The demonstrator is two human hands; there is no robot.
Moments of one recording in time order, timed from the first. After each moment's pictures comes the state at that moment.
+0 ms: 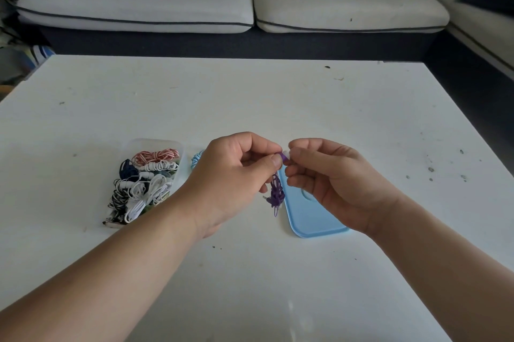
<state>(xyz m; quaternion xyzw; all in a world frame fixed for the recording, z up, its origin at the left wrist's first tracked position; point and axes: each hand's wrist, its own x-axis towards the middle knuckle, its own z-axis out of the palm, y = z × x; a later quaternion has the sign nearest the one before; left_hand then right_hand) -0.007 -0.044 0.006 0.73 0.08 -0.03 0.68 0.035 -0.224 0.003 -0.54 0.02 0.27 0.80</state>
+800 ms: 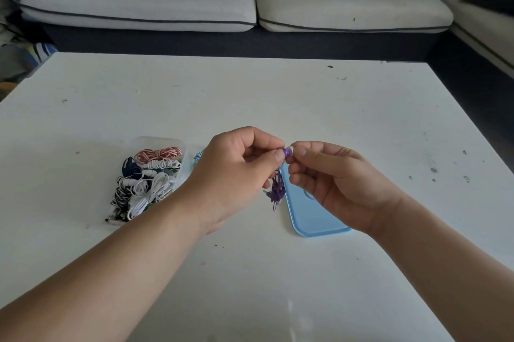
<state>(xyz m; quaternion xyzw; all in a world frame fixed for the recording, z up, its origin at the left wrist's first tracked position) -0.006 -0.042 0.007 0.73 0.07 -0.01 0.68 0.037 -0.225 -0.001 -0.51 0.01 0.31 0.81</state>
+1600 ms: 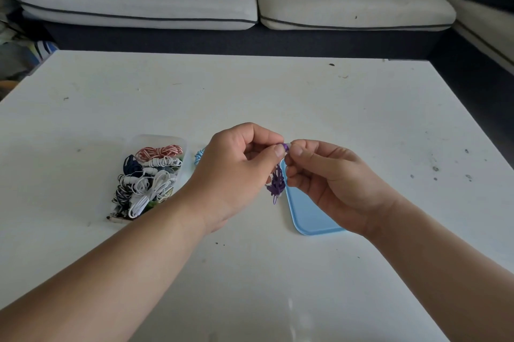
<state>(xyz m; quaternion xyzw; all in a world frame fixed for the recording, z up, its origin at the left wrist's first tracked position) -0.005 -0.045 0.005 0.74 0.08 0.02 0.66 0.034 -0.219 -0.007 -0.53 -0.03 0.29 0.80</state>
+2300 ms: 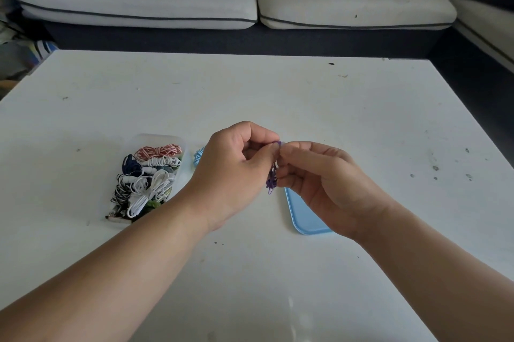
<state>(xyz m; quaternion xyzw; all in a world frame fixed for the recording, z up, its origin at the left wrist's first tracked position) -0.005 -0.047 0.004 0.77 0.09 0.05 0.63 0.027 -0.207 -0.008 -0.55 -0.03 0.25 0.79</state>
